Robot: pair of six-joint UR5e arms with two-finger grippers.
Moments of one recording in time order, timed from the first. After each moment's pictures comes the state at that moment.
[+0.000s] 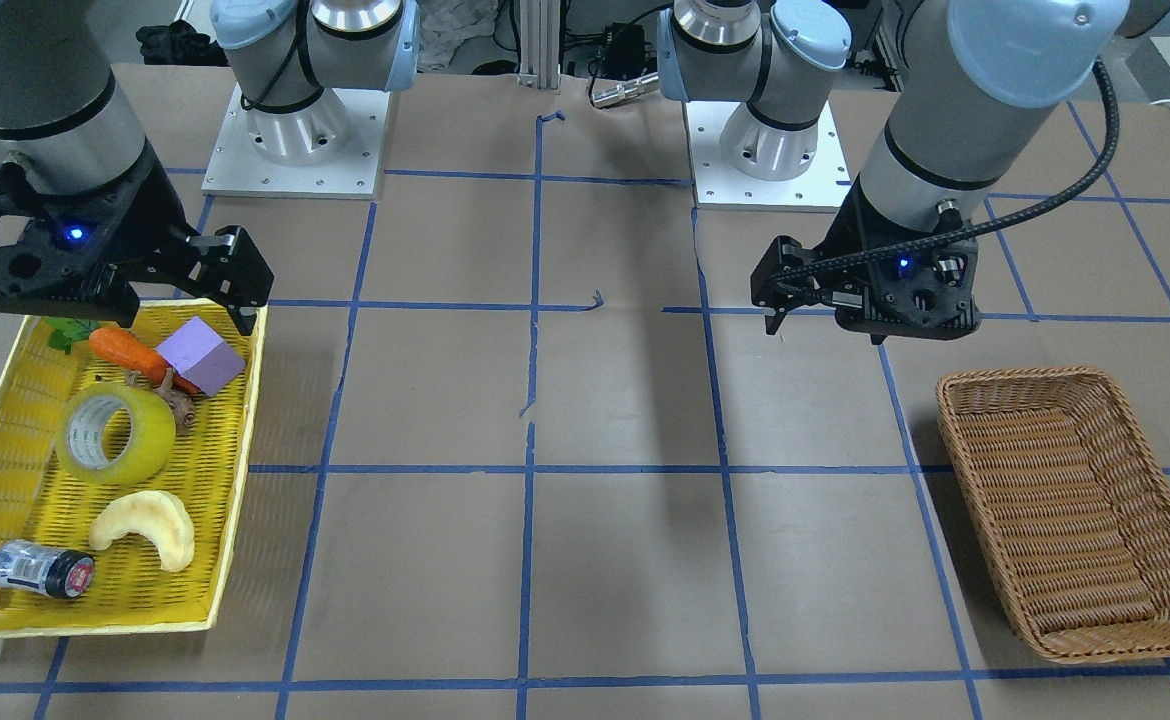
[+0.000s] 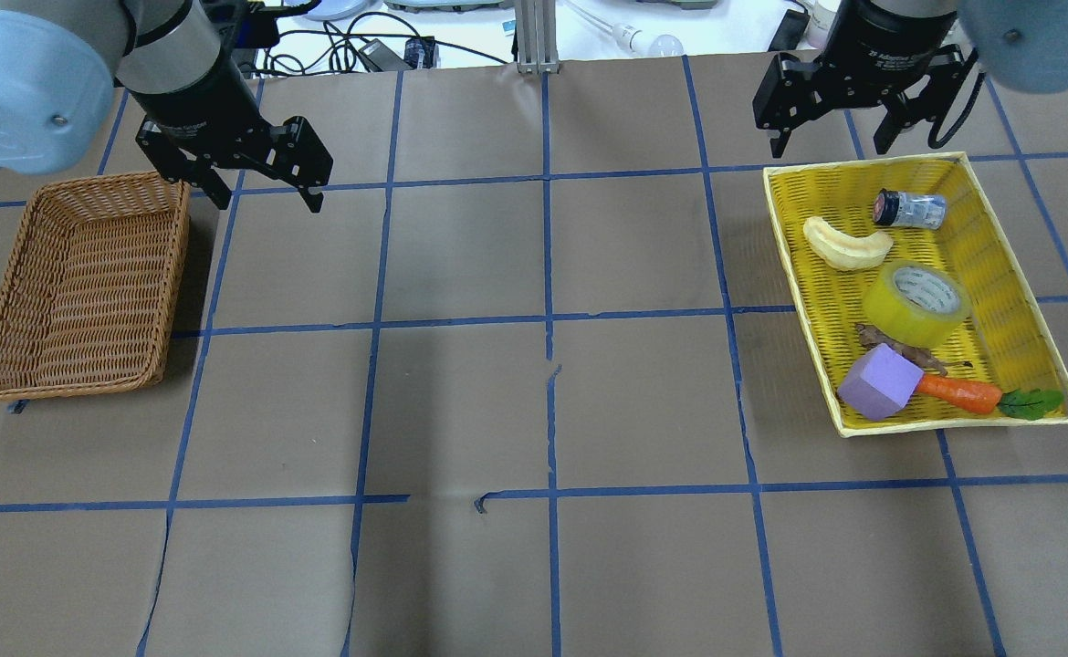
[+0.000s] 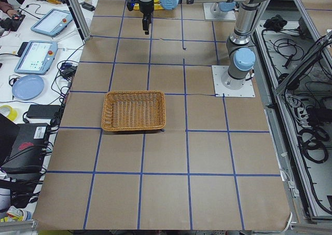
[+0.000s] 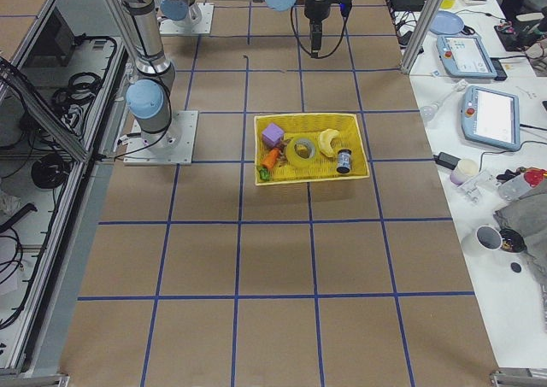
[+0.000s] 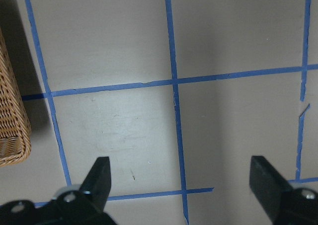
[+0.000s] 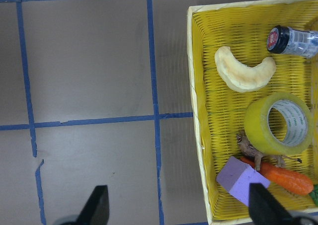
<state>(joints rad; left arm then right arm) -1.55 -1.69 -1.52 -1.51 1.57 0.11 1.52 -1.45 1.46 -1.62 -1.60 -0.01</state>
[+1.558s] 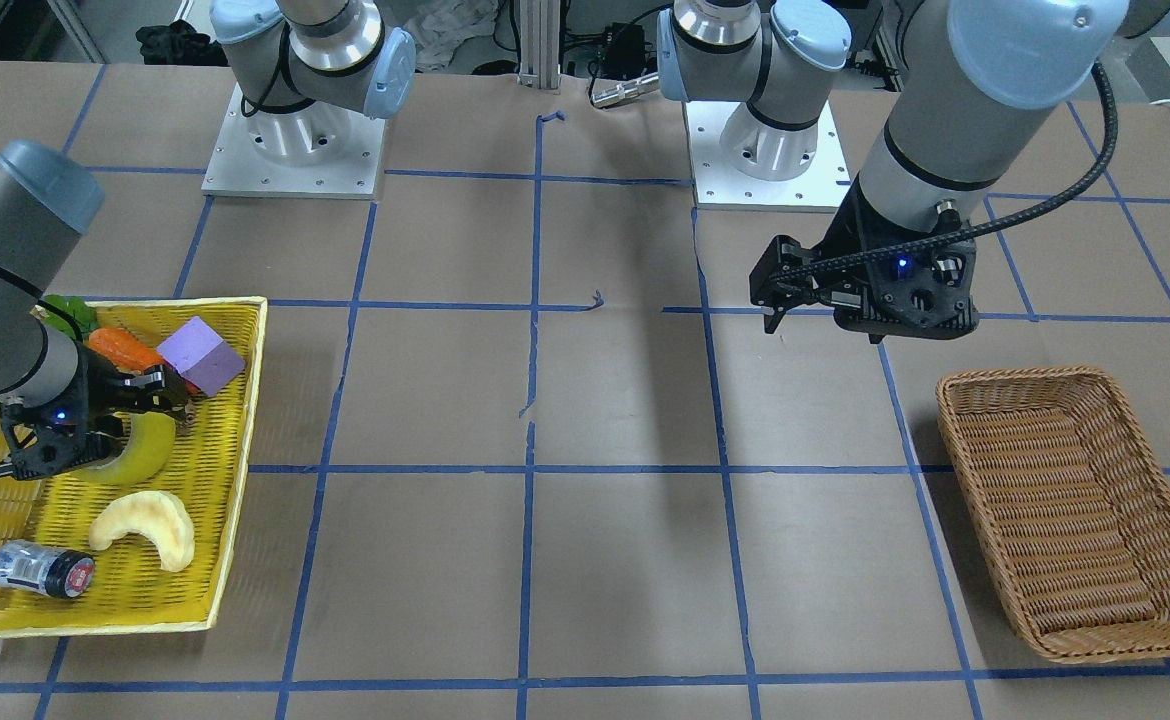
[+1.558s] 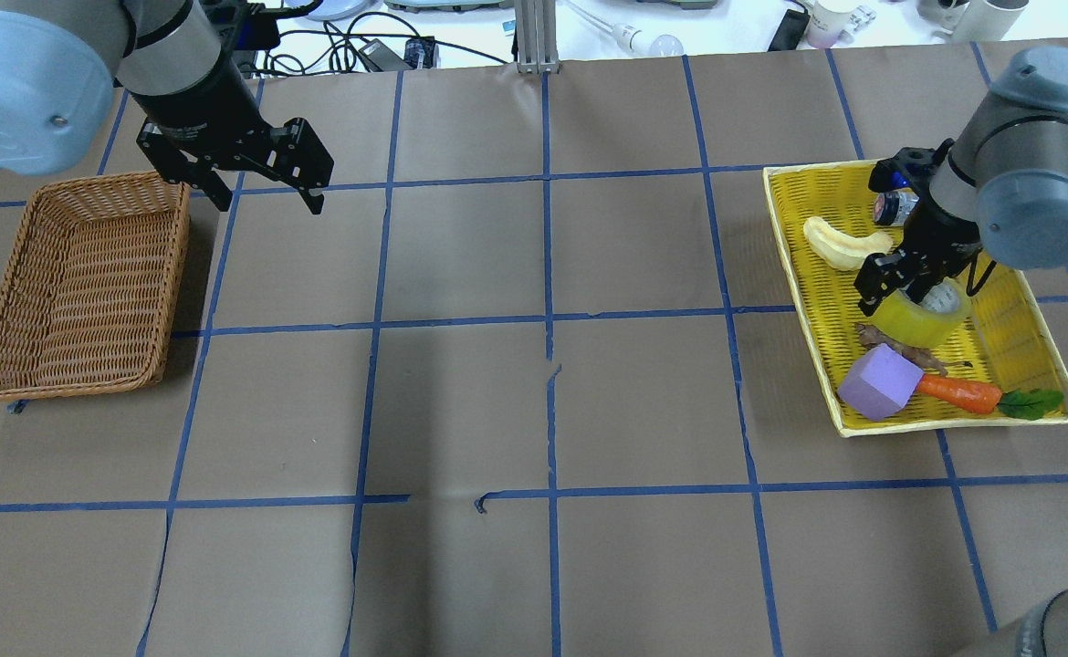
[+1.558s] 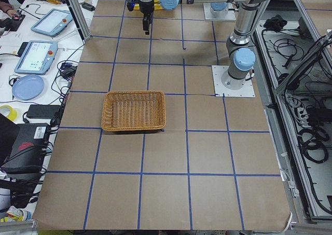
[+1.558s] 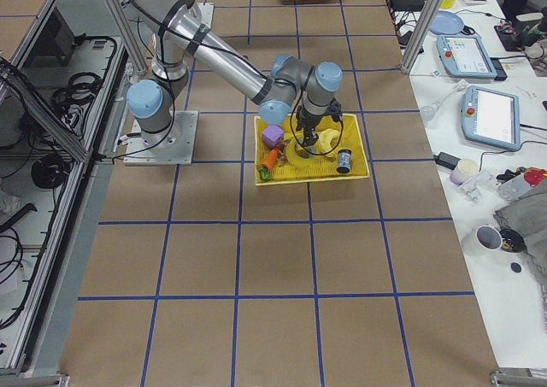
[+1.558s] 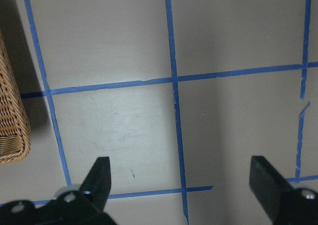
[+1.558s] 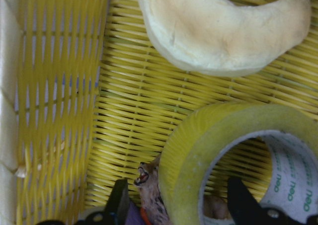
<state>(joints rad) -1.55 -1.68 -1.52 -1.52 1.57 0.11 1.22 -1.25 1.85 -2.00 -1.59 -0.63</state>
